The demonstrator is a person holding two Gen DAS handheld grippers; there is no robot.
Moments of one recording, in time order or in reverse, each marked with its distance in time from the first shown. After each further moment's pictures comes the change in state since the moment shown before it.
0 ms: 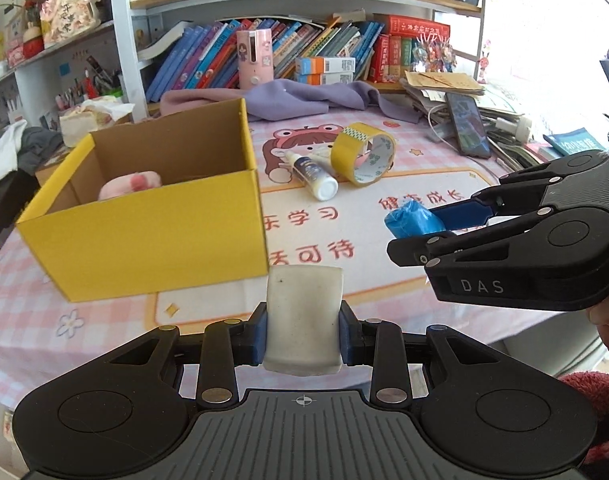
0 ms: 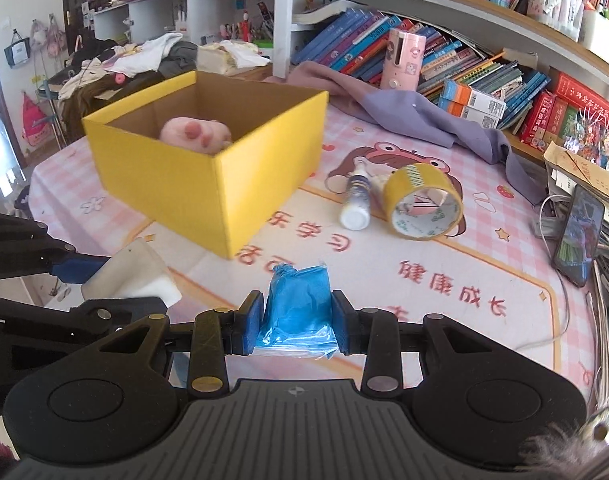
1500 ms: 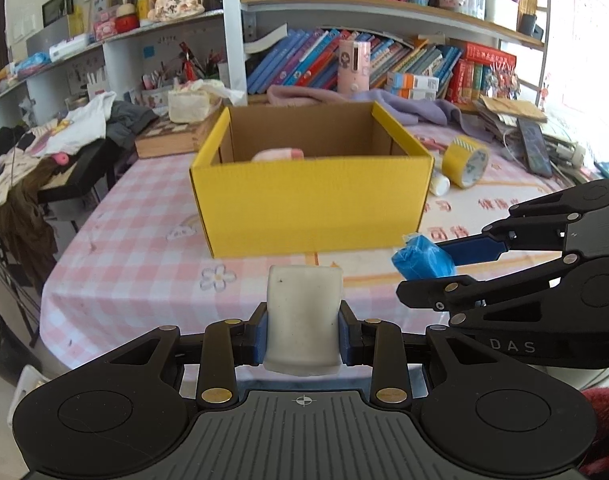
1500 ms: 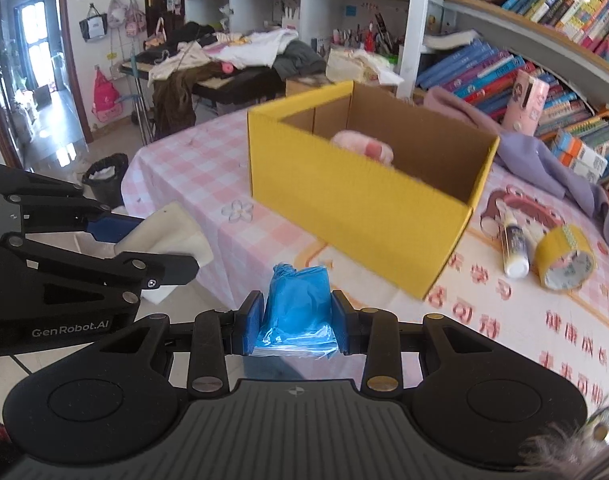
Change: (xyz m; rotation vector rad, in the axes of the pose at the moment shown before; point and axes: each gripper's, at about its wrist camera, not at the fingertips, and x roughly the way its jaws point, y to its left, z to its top) left arm -0.054 0.121 -0.032 -0.107 -0.041 0.111; right arm 0.017 0.138 0.032 -0.142 -0.032 0.175
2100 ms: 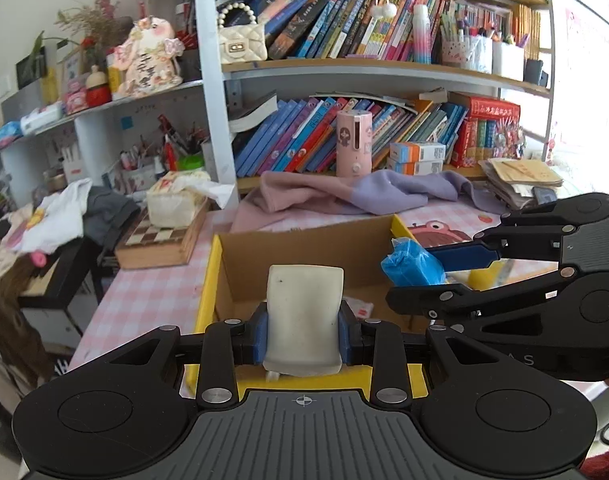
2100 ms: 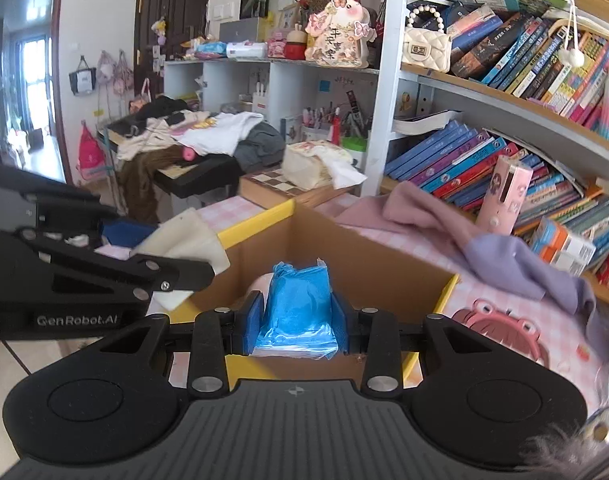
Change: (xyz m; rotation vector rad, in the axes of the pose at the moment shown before) left arm 0.071 0.013 0.129 0.084 -0.121 -0.013; right arm 0.036 -0.087 0.108 -0.036 -0.160 -0.050
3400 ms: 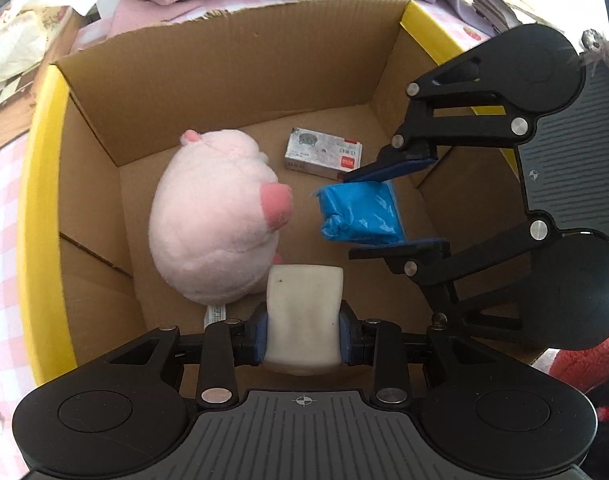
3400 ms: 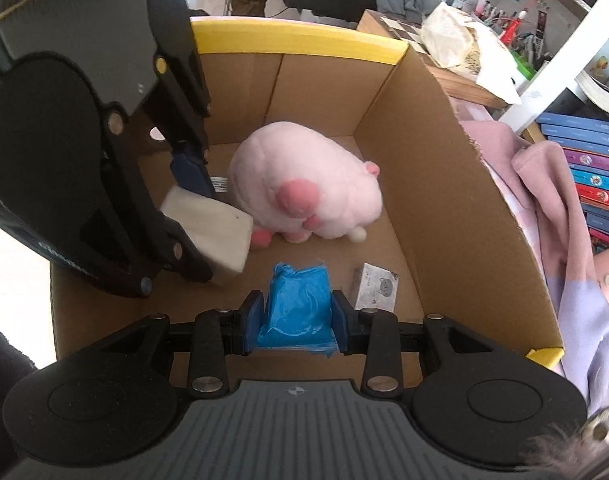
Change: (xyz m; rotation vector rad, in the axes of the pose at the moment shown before) left arm 0.166 0.012 -0.017 0.062 0.667 -0.316; right arm 0.155 -0.020 -0.015 -0.539 0.454 0.292
